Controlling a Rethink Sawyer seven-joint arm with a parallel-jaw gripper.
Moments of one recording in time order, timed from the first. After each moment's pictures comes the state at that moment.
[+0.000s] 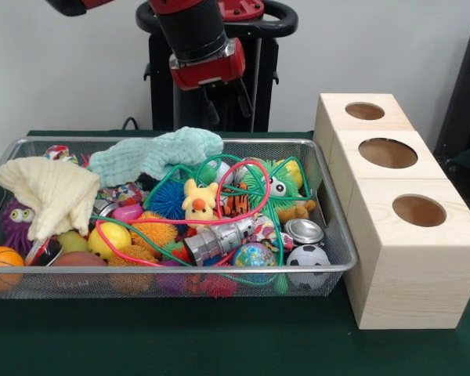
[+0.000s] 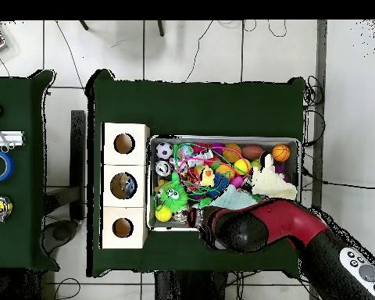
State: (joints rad) arm -1.11 -0.65 0.94 2.12 -0.65 0.67 2.14
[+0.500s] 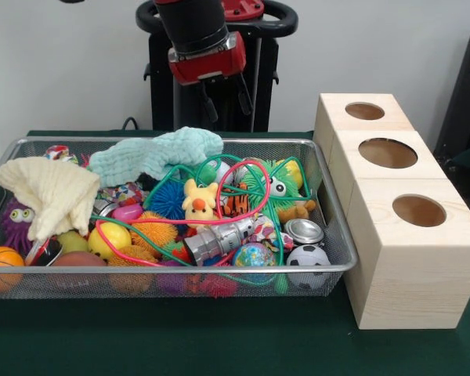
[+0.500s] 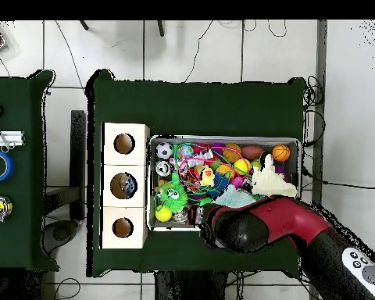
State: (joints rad) arm -1.11 -0.69 0.97 2.12 -0.65 0.67 2.14
